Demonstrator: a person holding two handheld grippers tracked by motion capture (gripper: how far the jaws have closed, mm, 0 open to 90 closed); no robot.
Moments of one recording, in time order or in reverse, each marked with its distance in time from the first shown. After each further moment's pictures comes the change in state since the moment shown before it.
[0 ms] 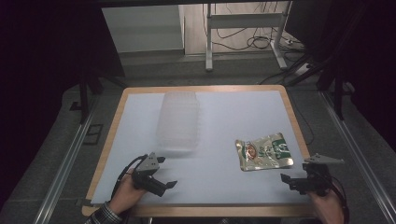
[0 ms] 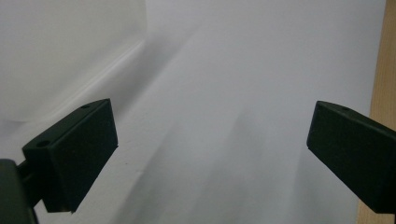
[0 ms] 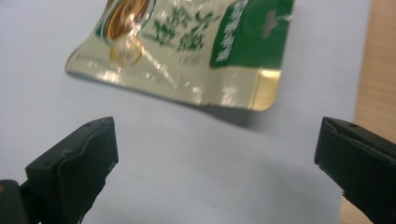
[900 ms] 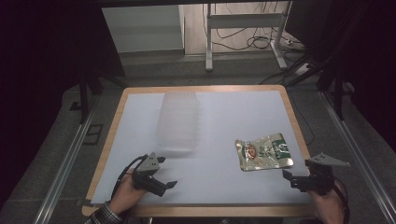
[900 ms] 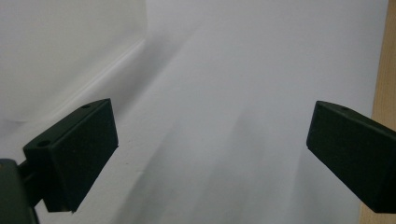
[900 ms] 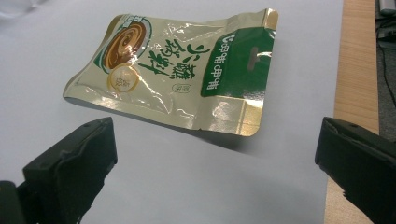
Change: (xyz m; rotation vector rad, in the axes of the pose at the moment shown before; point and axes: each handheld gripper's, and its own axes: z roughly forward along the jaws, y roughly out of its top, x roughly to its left) left arm -0.001 0.000 0.000 0.001 0.003 0.005; right arm 0.000 0.000 -0.005 -0.098 -0.033 -0.011
